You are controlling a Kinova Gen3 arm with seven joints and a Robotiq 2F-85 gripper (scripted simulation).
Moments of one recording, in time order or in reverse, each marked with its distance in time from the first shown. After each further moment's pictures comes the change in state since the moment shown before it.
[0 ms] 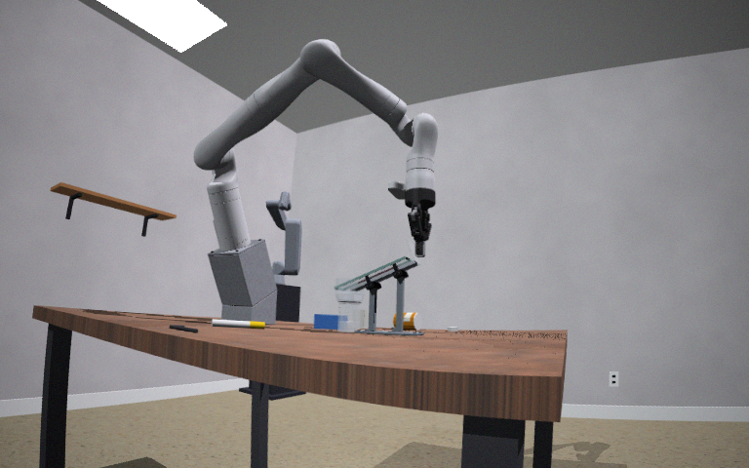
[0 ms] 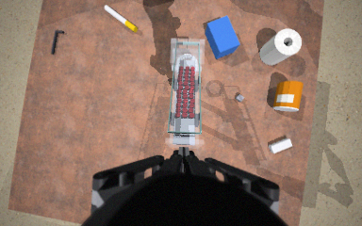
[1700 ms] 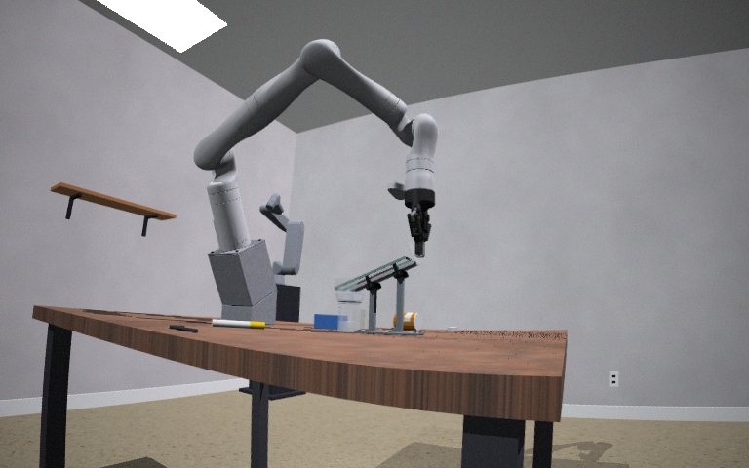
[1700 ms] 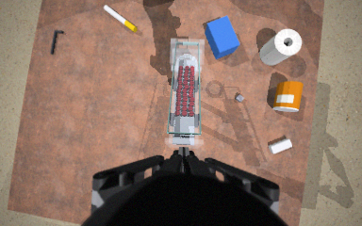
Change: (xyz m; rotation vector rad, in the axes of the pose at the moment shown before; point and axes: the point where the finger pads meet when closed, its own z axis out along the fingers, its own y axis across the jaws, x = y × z) arm 0.001 0.001 0.001 -0.001 -0.001 0.000
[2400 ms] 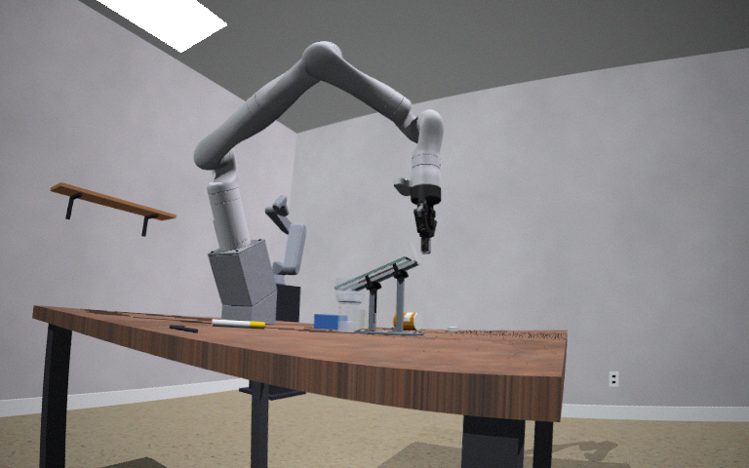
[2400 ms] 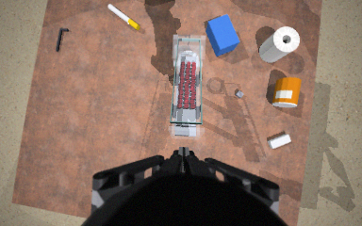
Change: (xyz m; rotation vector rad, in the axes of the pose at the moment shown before) arm -0.016 -0.002 -0.008 0.003 0.006 -0.004
